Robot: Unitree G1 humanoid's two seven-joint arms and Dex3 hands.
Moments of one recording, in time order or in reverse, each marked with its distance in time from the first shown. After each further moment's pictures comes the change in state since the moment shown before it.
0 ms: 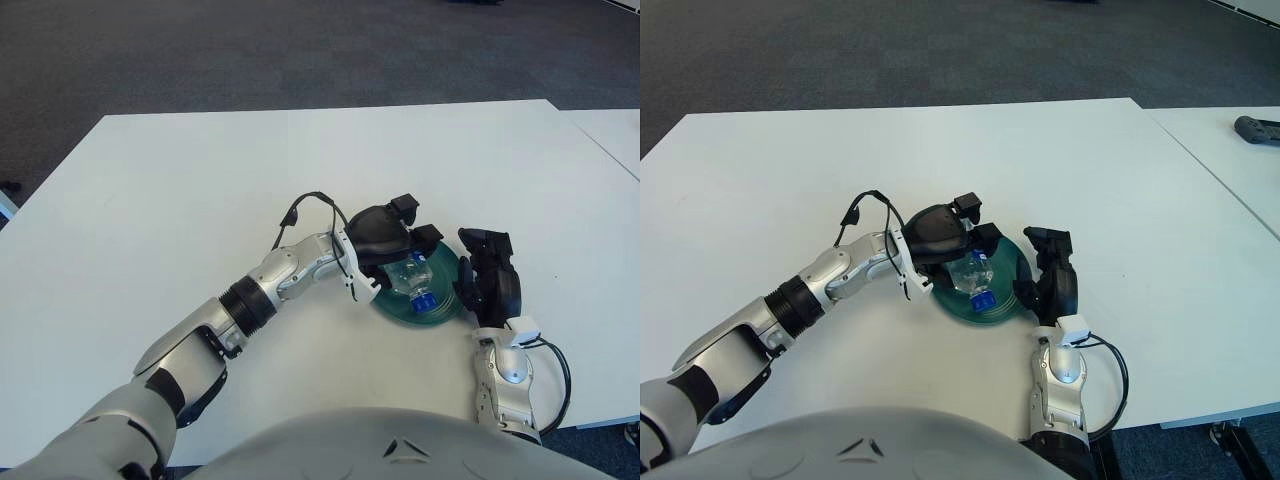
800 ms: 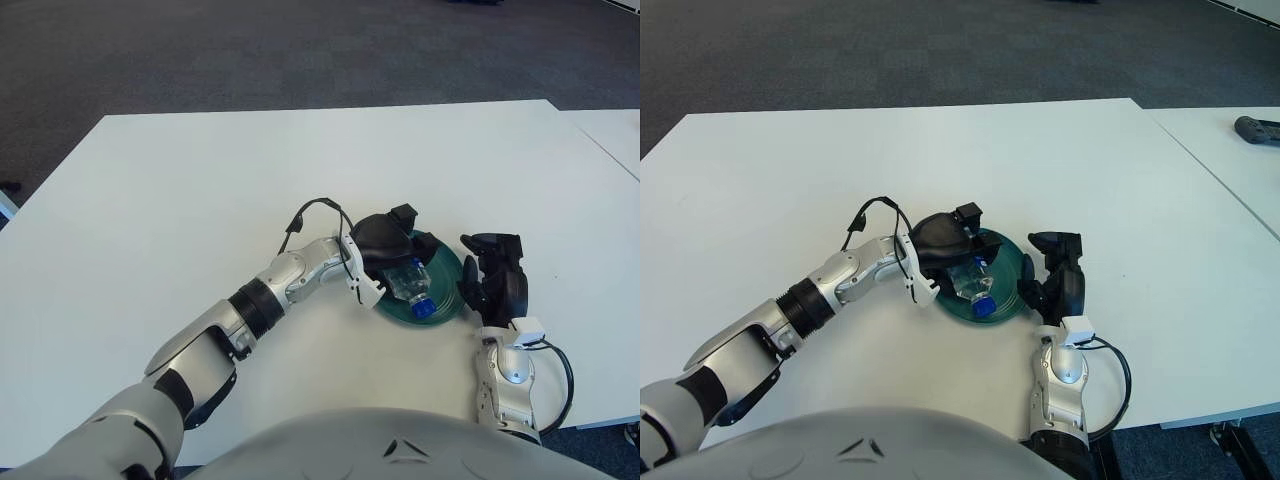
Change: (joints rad) left arm -0.002 -0.046 -0.013 0.088 0.033 0.016 -0.034; right arm -0.002 0.010 -0.015 0.000 0.000 0.001 -0.042
